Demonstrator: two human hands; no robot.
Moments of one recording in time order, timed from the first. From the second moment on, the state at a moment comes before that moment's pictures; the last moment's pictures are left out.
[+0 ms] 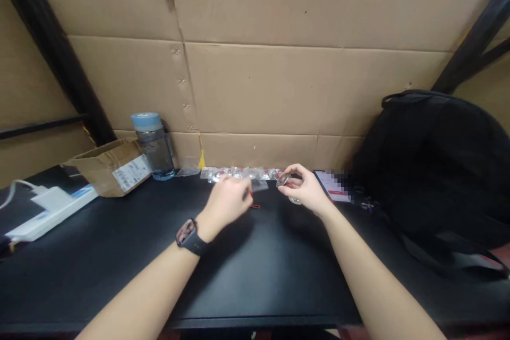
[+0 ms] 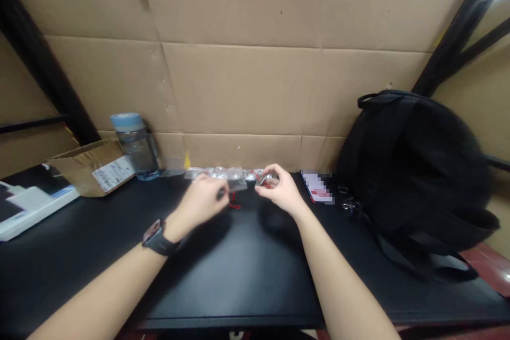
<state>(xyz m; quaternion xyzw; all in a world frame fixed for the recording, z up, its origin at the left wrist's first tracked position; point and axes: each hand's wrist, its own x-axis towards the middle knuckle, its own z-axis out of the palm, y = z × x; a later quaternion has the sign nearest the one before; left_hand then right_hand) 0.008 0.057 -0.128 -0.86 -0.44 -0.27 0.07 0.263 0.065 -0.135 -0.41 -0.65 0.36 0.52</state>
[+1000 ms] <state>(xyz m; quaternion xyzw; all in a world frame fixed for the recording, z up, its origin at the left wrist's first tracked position) 0.024 0.042 -0.170 -0.93 -0.35 -0.07 -0.06 0.266 0.049 -0.131 -0.58 -0.79 0.09 0.17</state>
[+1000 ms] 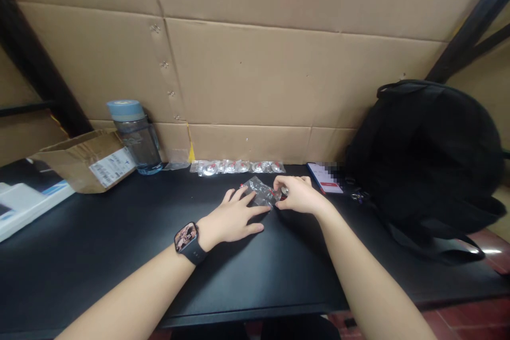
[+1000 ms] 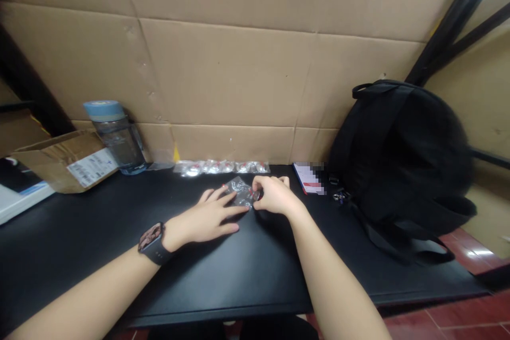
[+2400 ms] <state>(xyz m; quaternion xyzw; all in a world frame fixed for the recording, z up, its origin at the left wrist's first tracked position) 0.006 0.057 -0.150 -0.95 -0.29 -0.03 -0.15 0.241 0.068 -0.166 -0.57 -0.79 -0.05 0.22</state>
